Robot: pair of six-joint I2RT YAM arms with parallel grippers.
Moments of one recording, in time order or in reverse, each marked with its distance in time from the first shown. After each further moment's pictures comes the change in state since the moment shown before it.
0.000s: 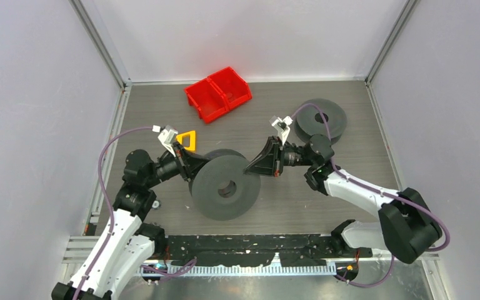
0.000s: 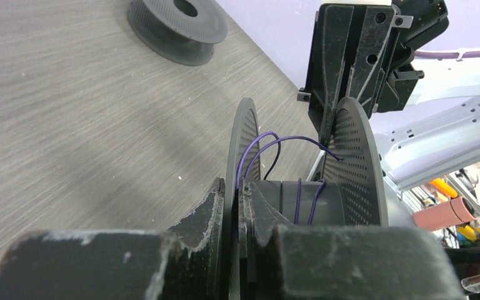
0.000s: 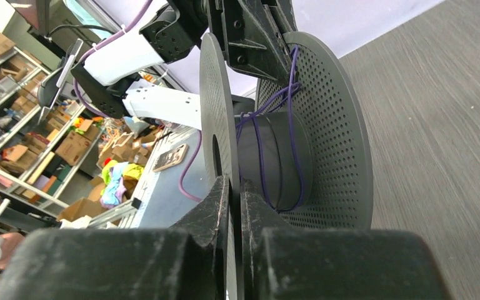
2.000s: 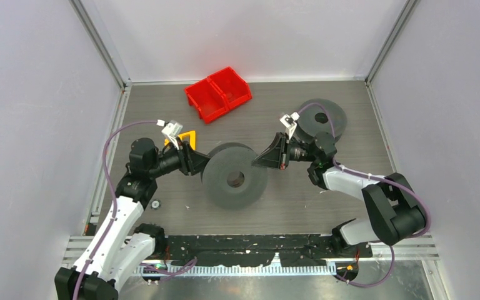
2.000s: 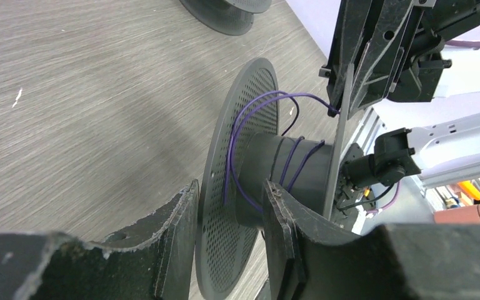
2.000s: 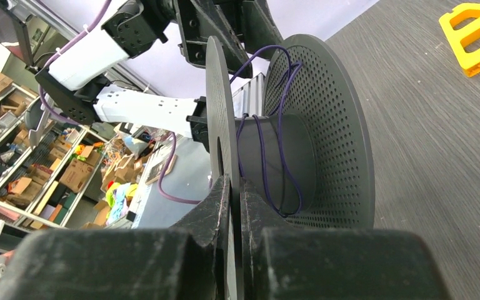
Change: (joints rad) left arm 0.042 0.157 0.055 -0.118 -0.001 0.084; right arm -0.149 0.165 -0.051 0.201 -0.074 0.100
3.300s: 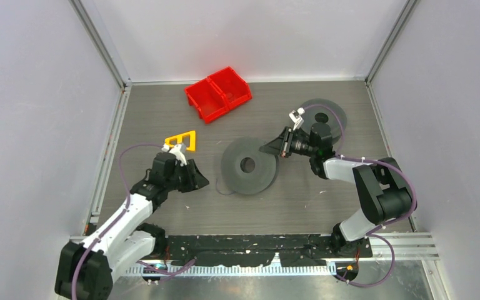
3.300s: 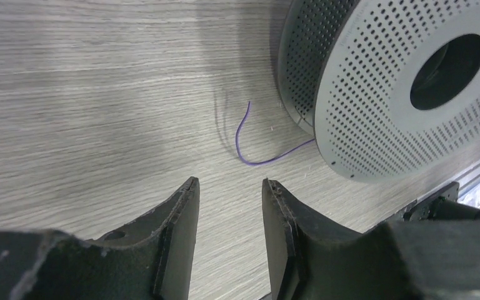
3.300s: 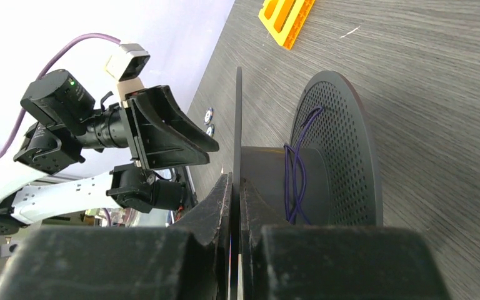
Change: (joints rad) left arm -0.078 0.082 -0.174 -0.205 -0.437 -0.122; right arm -0.135 0.165 0.067 -0.329 0.213 -0.084
